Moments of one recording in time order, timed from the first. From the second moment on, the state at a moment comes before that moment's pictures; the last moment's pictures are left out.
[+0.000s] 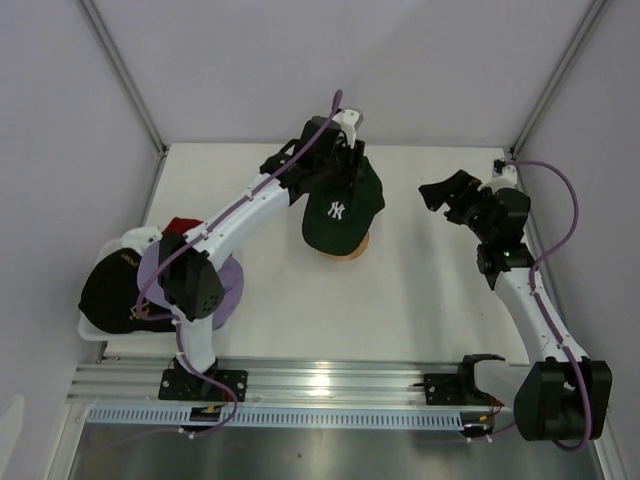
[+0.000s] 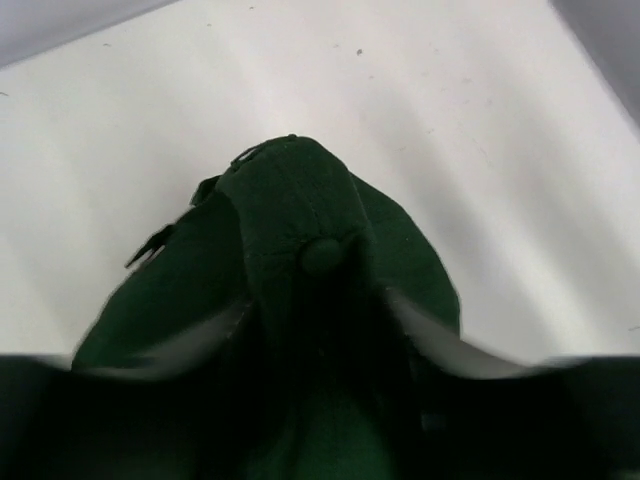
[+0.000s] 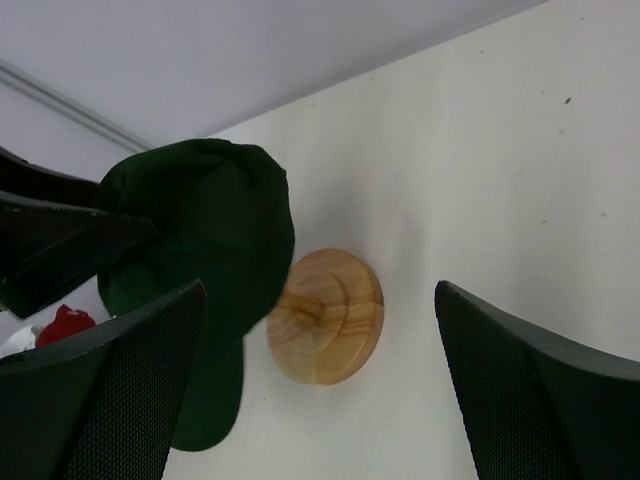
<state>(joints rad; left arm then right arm) -0.66 1.91 1.90 -0.49 0.01 -0.19 0.02 1.09 0.80 0.14 -0.32 0.61</state>
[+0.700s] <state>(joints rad) -0.53 1.27 1.25 -0.36 -0.09 -0.41 0.21 1.43 0.93 0.23 -0.34 0.57</state>
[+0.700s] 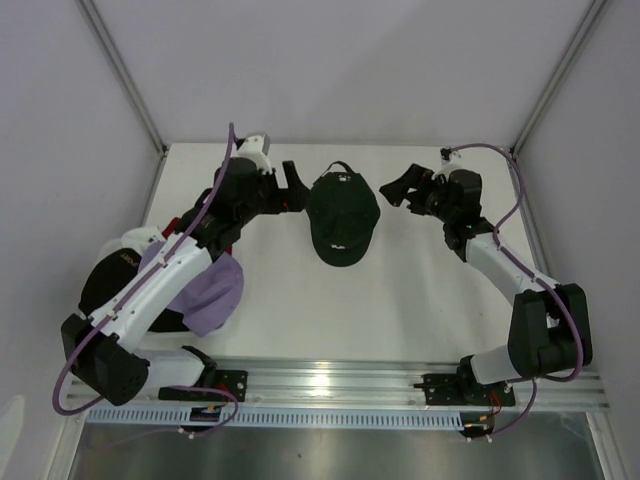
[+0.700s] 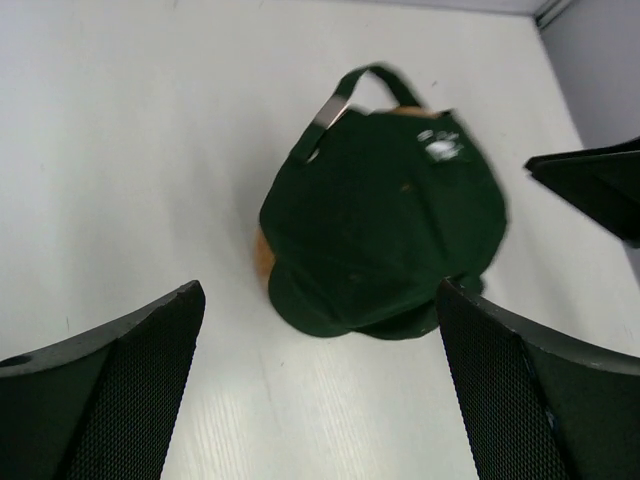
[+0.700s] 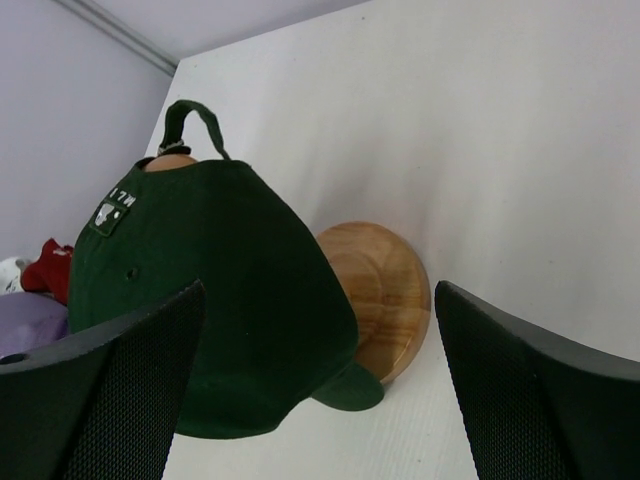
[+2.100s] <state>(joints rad) -0.49 1.72 1.42 -0.09 0.24 -0.48 0.34 1.81 1.35 0.28 -0.50 0.47</state>
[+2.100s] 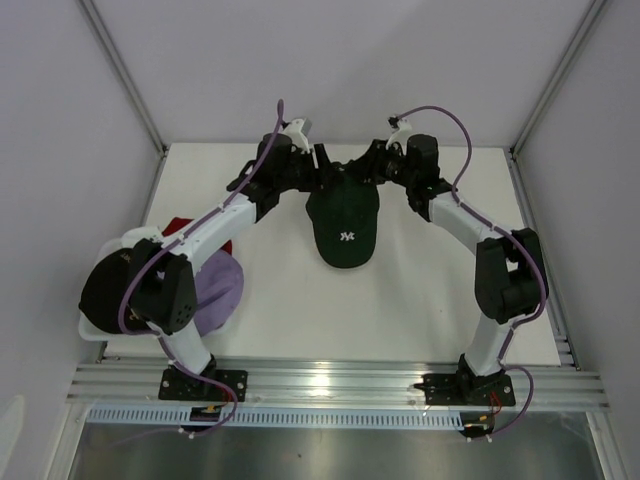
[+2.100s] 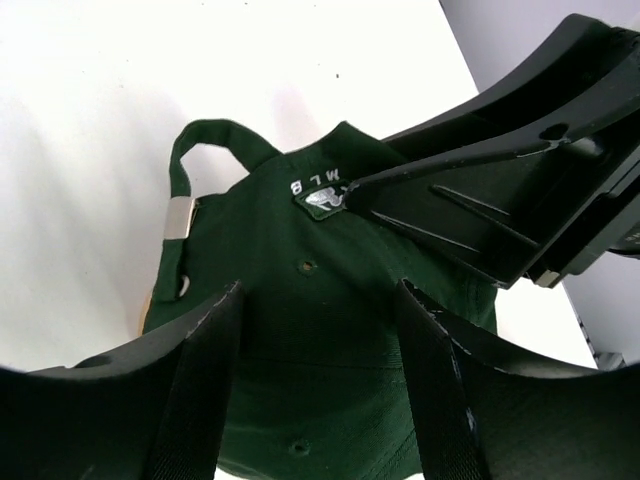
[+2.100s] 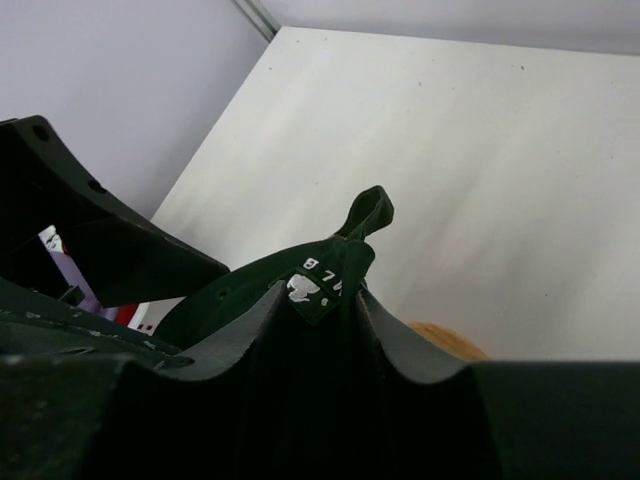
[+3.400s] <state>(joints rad) -0.52 1.00 1.18 -0.86 -0.24 -0.34 0.20 1.31 1.29 -0.05 -0.31 0.25</state>
